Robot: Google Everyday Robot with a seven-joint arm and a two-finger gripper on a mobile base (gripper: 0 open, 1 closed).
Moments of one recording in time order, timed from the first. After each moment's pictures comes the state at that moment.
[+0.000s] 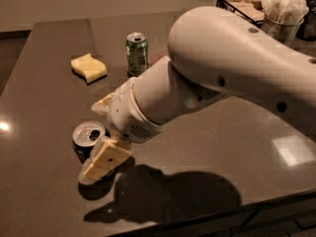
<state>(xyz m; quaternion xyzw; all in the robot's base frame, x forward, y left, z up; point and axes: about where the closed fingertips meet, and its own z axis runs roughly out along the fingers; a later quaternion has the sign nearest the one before) 0.378 0.108 0.905 -0.66 0.63 0.26 0.31</state>
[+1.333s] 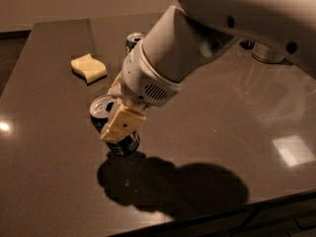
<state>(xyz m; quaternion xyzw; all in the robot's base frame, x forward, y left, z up) 0.402 0.074 0.941 -0.69 0.64 0.22 0.26</state>
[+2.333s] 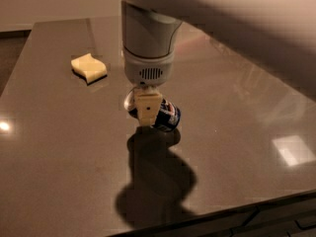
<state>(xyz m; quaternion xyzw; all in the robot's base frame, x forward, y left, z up) 0.462 0.015 0.915 -0.74 0.66 -0.02 0.09</state>
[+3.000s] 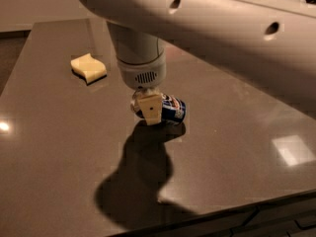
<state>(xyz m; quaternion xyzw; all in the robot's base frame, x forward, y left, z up) 0.478 0.004 0.899 -0.76 0.64 -0.09 0.03</state>
